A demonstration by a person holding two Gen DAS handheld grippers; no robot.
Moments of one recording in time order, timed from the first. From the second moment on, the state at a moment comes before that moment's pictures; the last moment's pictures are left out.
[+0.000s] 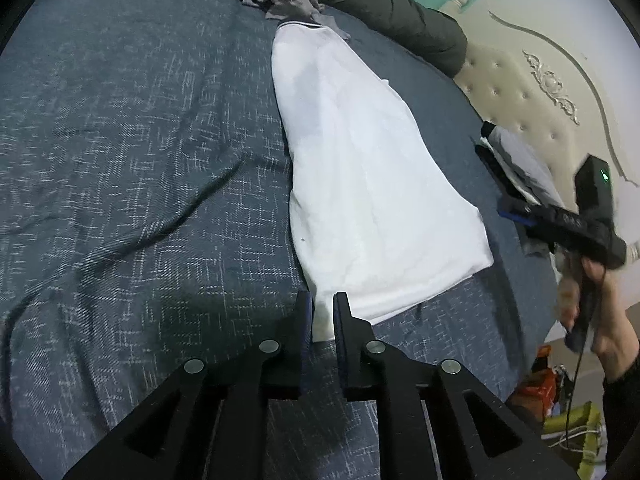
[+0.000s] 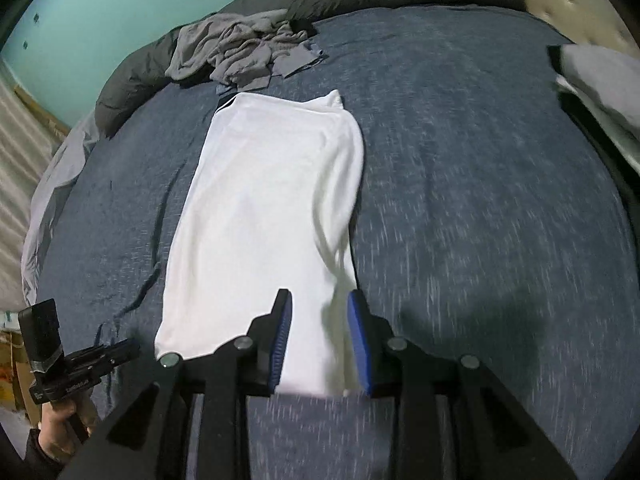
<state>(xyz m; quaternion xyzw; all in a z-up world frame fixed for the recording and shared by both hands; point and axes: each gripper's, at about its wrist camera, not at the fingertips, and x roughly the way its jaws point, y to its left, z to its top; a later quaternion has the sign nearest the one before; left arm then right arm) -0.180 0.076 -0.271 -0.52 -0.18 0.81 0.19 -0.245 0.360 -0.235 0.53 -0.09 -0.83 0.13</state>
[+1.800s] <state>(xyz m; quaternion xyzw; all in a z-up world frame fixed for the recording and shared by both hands) -0.225 0.105 -0.309 -0.57 -0.17 0.80 0.13 -0.246 0.361 -0.310 0.59 -0.08 -0.78 0.19</state>
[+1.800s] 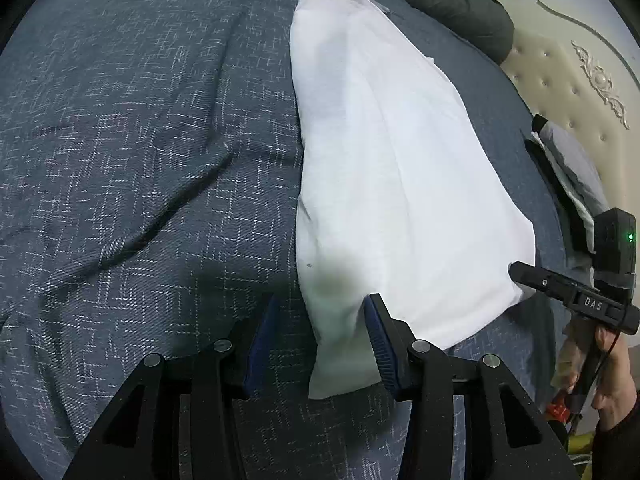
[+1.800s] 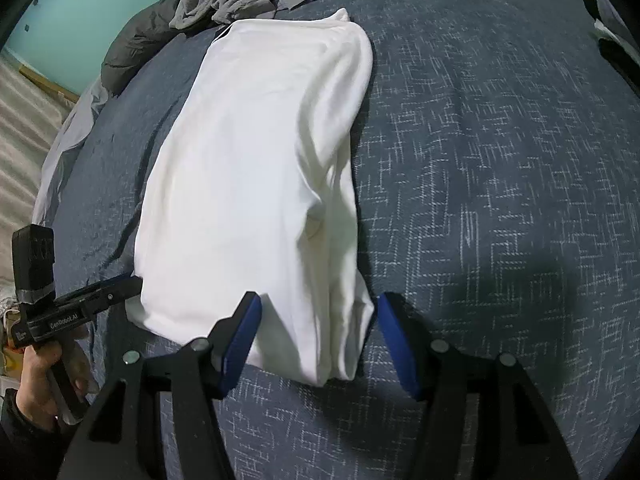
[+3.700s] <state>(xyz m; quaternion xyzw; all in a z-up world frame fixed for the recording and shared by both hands) -0.234 0.133 -0.272 -0.54 -0.14 0.81 0.18 -0.247 0.360 -0.283 0.55 -0.12 -0.79 0.25</state>
